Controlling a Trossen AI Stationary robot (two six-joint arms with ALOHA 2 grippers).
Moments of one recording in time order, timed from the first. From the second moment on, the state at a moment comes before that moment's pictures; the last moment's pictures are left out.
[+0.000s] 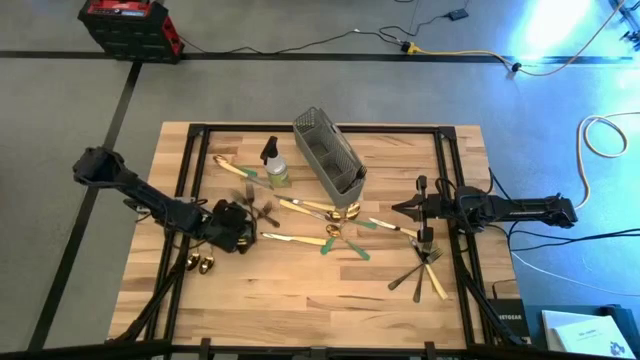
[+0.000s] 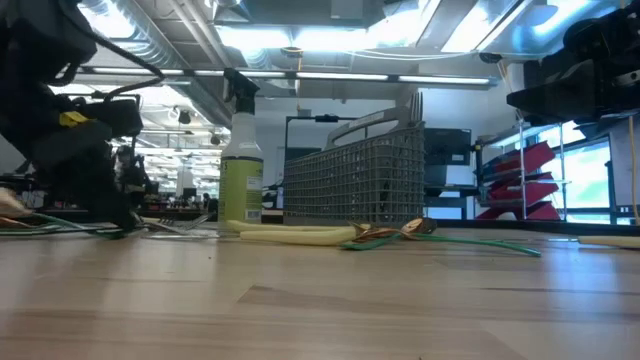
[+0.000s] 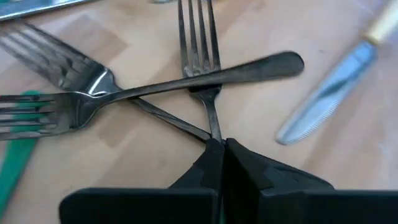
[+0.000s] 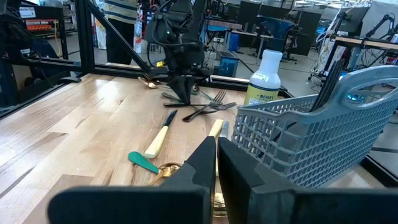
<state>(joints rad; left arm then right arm) -0.43 1.18 0.27 -0.17 -0.57 -0.95 0.03 0.10 0.01 0.01 0.03 -0.10</state>
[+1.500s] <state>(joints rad) -0.44 1.18 0.31 -0.13 -0.49 -0.67 0.03 0.10 0.01 0.01 0.03 -0.10</state>
